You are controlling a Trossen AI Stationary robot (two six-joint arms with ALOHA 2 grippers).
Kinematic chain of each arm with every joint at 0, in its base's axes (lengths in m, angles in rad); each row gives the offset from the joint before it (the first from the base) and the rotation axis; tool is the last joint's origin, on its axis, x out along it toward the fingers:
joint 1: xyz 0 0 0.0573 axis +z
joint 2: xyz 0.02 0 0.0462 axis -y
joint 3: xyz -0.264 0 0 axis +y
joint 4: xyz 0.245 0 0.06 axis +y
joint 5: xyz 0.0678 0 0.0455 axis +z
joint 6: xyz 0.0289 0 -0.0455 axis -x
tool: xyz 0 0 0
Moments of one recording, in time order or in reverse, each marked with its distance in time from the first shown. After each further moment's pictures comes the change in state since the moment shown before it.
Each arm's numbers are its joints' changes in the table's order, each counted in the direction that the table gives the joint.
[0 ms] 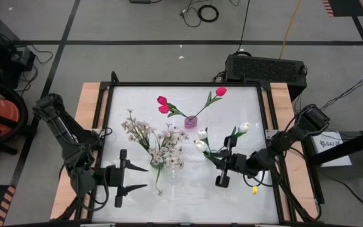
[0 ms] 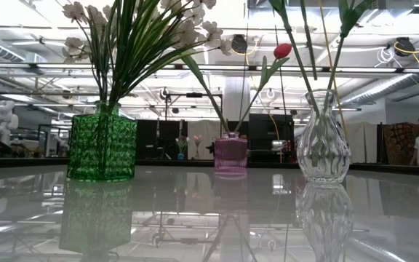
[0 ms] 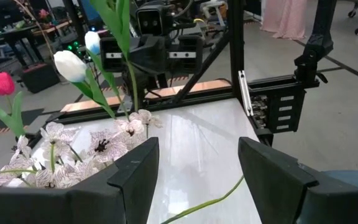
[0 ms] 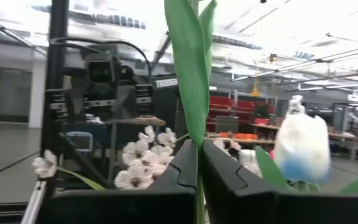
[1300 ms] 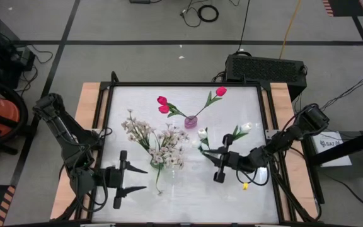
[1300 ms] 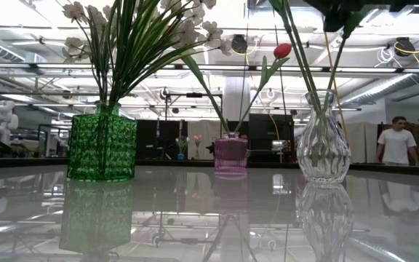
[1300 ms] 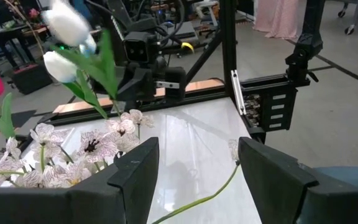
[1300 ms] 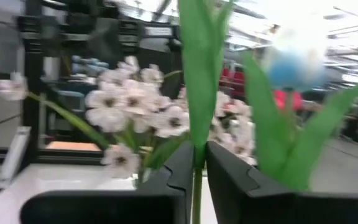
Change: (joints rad) left arm -0.008 0.000 0.000 0.000 -0.022 -0.001; right arm -0.058 0.000 0.098 0.127 0.006 -0.107
